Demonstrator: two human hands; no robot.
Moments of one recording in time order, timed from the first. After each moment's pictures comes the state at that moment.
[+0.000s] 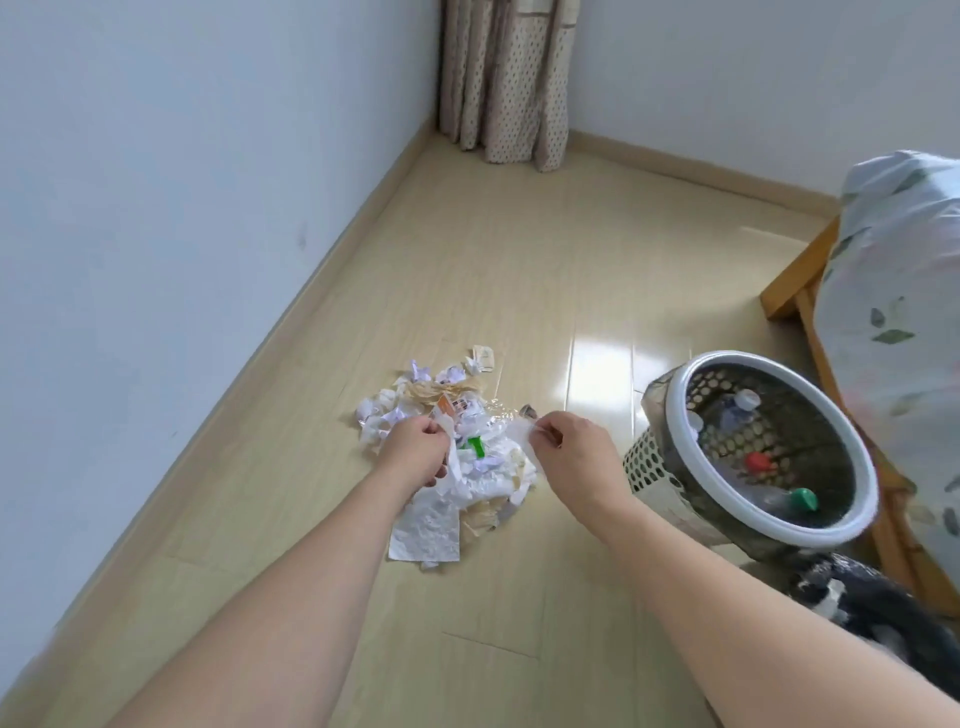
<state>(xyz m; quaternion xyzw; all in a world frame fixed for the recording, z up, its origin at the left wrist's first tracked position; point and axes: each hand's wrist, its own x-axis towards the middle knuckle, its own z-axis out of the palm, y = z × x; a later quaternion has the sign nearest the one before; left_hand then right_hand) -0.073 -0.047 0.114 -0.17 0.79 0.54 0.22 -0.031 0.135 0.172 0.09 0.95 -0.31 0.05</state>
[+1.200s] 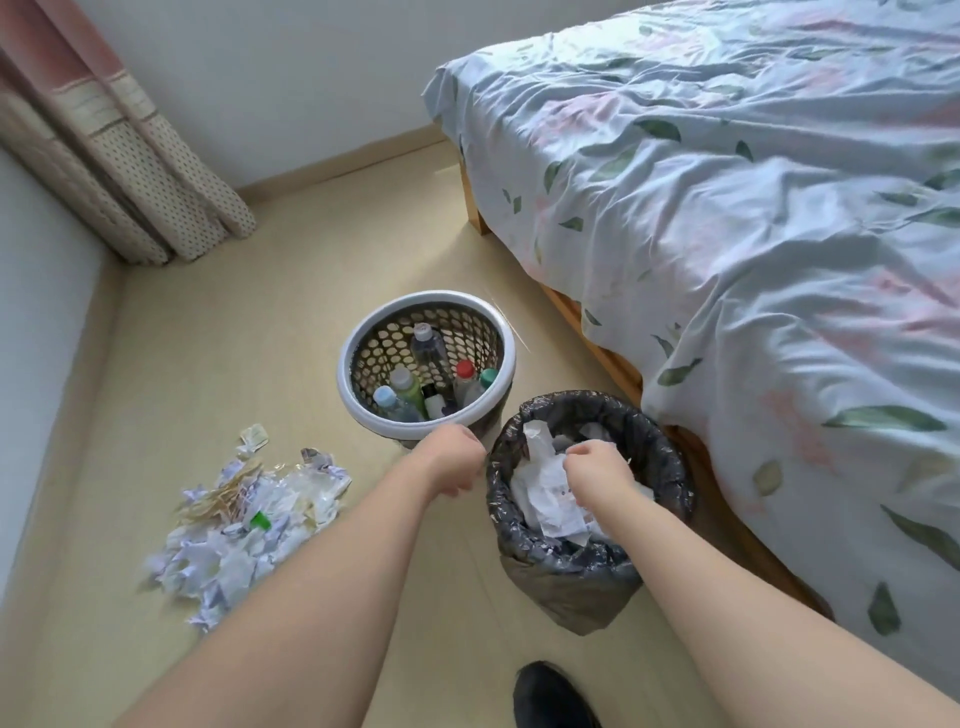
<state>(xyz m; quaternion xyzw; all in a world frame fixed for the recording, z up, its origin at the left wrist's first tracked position) 0.079 0.339 0.190 0.18 0.87 0.19 0.41 0.214 0.456 0.150 0.53 0.66 -0.53 0.02</state>
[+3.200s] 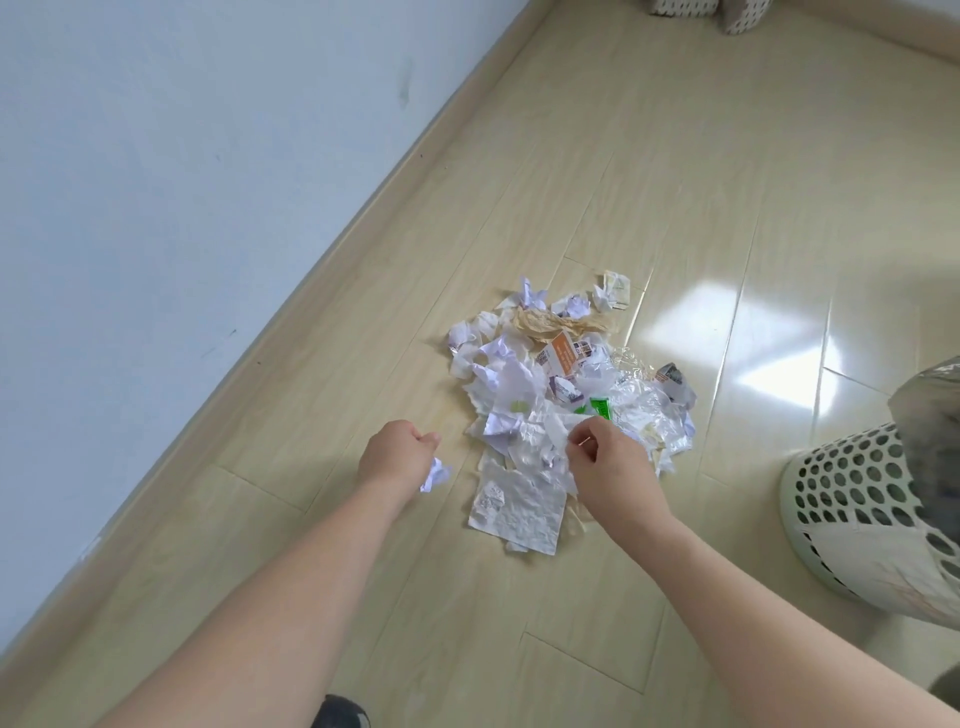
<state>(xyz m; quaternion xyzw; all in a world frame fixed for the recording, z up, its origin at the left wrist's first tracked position) -0.081 -0.159 -0.067 -0.32 0.84 0.37 0.23 -0.080 0.069 0.007 0.08 0.92 -0.33 0.19</state>
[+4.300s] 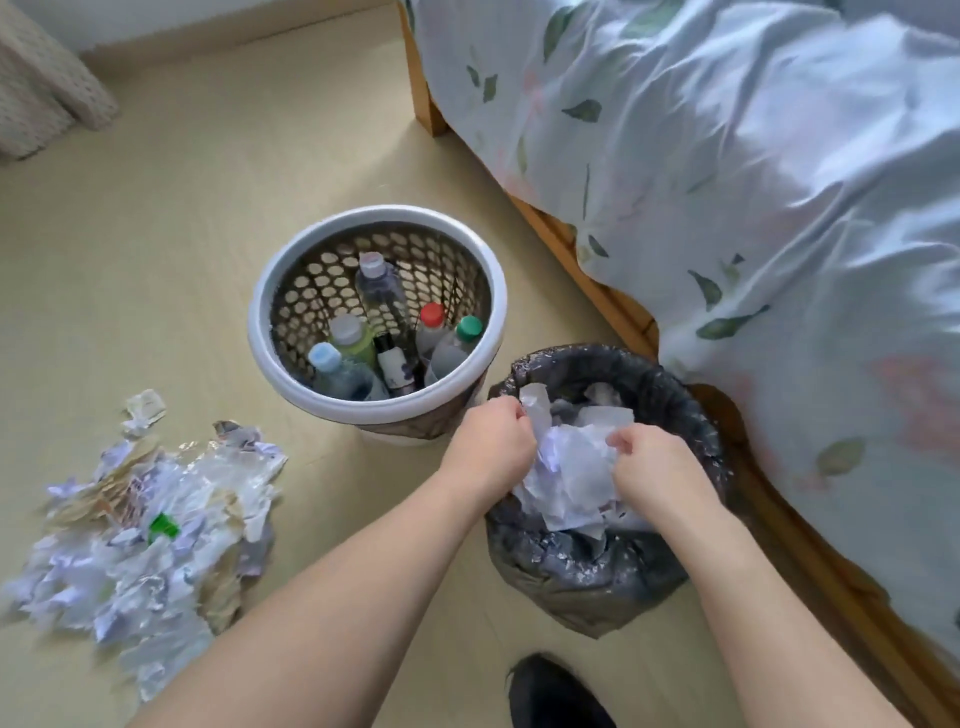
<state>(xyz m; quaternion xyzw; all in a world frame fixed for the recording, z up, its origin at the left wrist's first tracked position) 0.068 0.378 0.105 0.31 0.85 0.25 0.34 0.208 0.474 0.108 0.54 0.78 -0.30 0.10</state>
